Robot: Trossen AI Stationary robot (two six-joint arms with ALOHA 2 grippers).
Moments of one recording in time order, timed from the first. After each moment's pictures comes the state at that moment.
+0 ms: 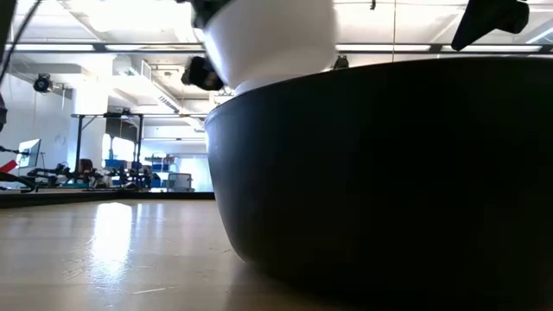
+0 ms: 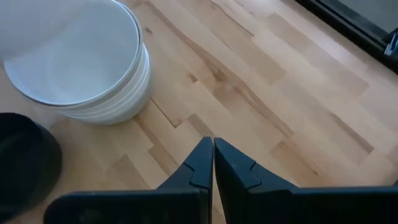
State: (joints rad) left arm 0.14 1.65 1.49 -0.92 0.23 -0.61; right arm 0.46 1.03 1.10 -1.24 0.58 1.03
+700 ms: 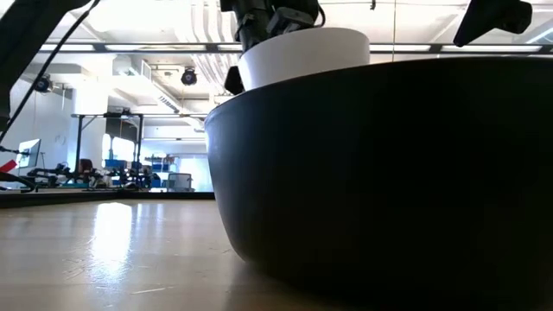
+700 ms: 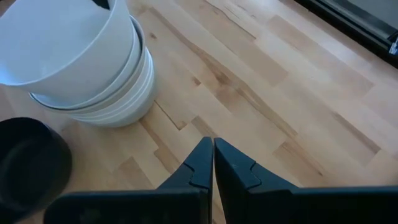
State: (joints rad) left arm 0.15 1.99 1.91 -1.18 0.20 -0.43; right arm 0.46 0.98 1.09 -1.24 0.57 1.04
